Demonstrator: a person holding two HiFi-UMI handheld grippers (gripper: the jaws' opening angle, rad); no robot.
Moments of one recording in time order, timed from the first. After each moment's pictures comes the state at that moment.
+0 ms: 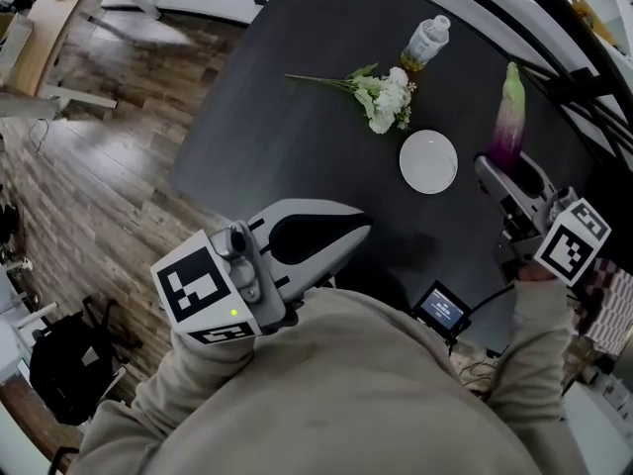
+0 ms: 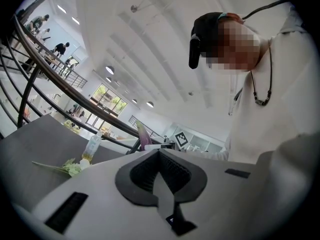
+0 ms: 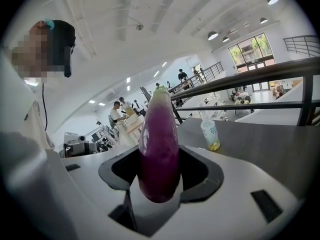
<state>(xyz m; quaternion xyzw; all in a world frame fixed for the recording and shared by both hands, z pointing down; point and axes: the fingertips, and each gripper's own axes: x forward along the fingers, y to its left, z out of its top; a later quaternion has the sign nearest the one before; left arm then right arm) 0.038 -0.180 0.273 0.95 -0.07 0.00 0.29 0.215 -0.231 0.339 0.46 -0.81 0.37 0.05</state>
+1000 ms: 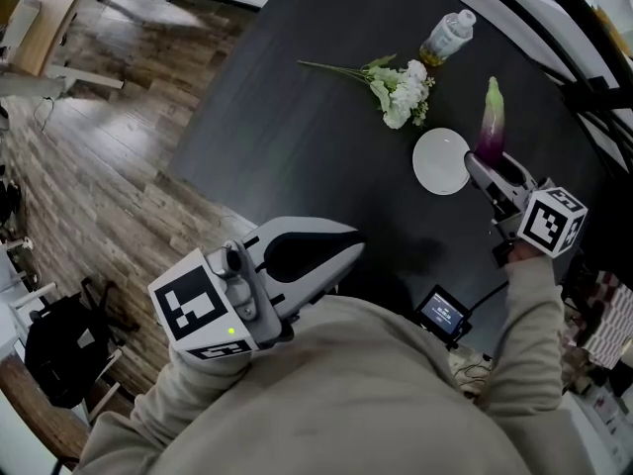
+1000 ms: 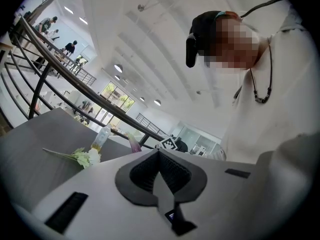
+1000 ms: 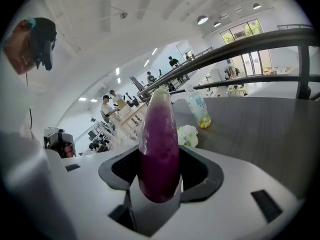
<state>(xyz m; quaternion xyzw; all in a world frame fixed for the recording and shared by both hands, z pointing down) 0.021 -0.169 0.300 0.94 -0.11 0.02 0.32 0.223 -0.243 0.447 0.45 -0.77 0.43 0.10</state>
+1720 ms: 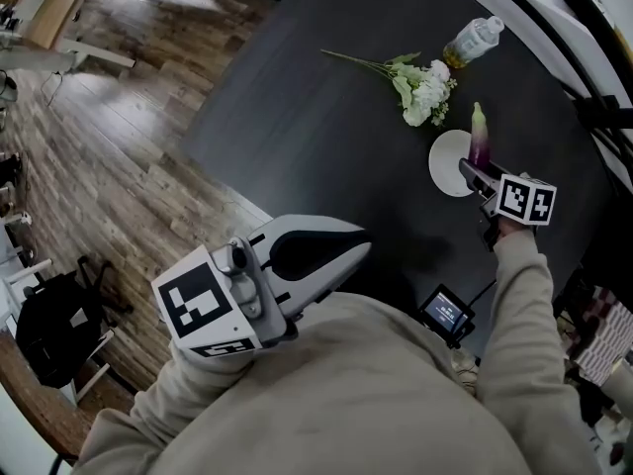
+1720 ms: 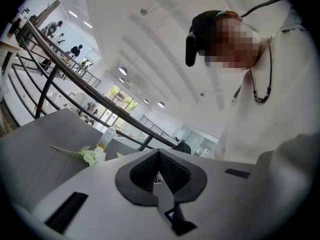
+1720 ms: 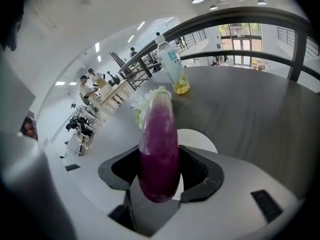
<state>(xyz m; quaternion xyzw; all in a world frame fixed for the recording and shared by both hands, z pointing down) 0.002 -0.162 0.304 0.94 -0.14 0.01 0.32 0.244 -0.229 0.584 0.48 -0.70 0.49 0.23</state>
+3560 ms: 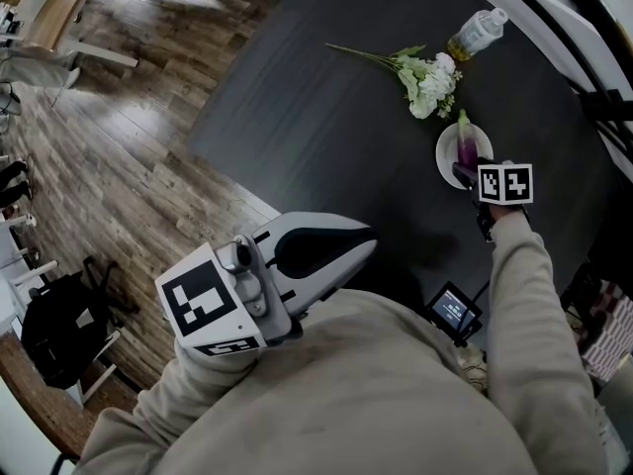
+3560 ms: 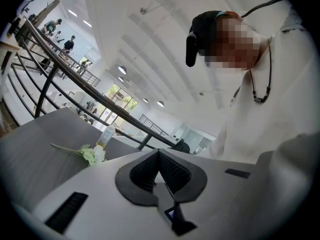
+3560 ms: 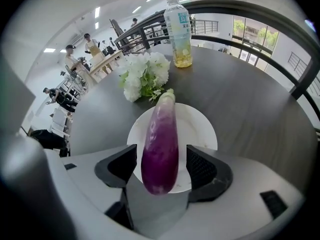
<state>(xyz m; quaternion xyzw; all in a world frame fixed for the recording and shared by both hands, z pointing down) -0.002 -0.155 0.307 0.94 -0.13 0.02 0.32 0.246 -0.206 0.652 0.46 -0.66 0.45 0.39</state>
